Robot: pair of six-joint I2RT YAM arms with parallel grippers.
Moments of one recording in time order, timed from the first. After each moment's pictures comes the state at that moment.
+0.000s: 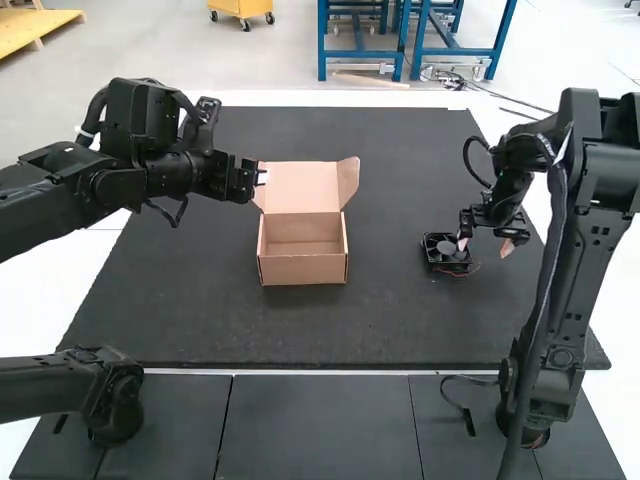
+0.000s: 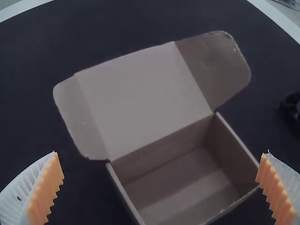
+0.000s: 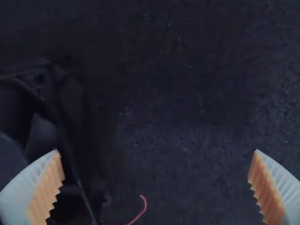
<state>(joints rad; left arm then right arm) -0.48 0.93 0.85 -0.38 -0.01 -0.05 -0.10 2.05 1.40 -0.91 -0.03 -0.07</state>
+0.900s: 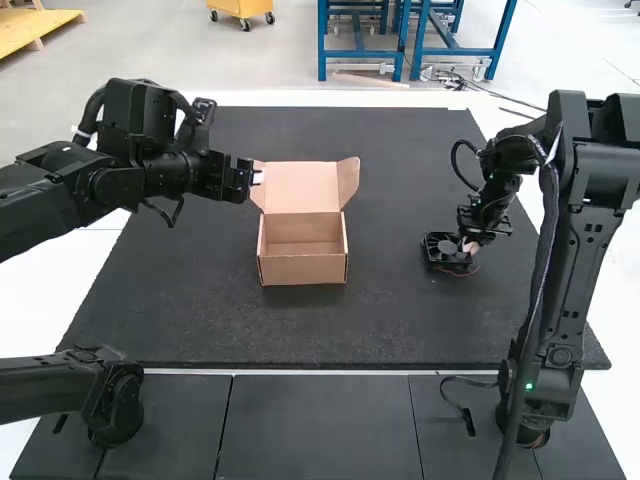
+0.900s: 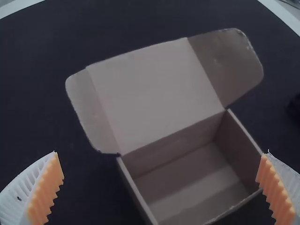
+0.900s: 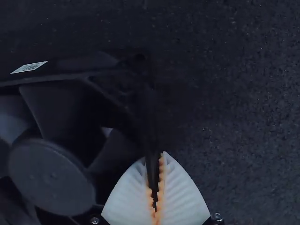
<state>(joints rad) -0.45 0.93 0.85 -0.40 -0.01 -0.05 -0.06 2.08 1.40 -0.91 -0.11 -0.04</state>
